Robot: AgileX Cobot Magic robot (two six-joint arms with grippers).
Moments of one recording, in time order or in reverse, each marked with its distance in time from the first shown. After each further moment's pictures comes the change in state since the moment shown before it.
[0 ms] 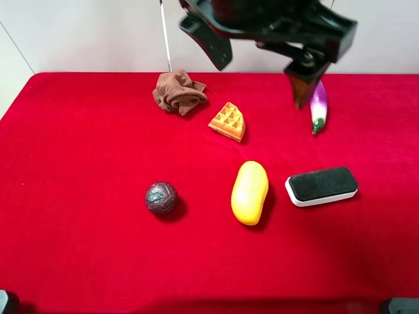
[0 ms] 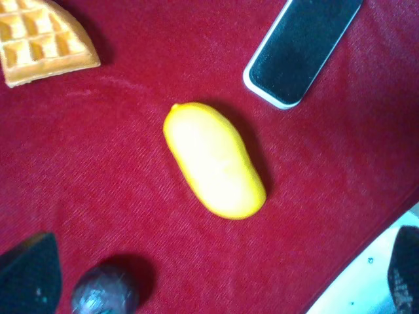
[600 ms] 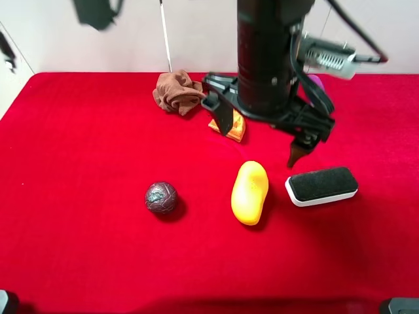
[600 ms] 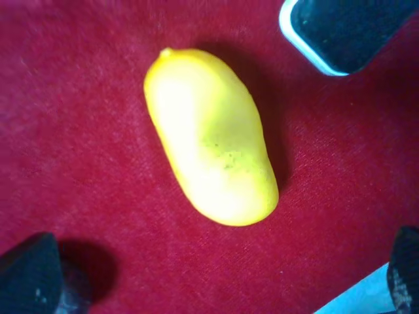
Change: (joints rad) left arm 0.000 0.268 -0.040 -0.023 -0.003 -0.126; right arm 0.000 0.000 0.000 0.000 0.000 0.000
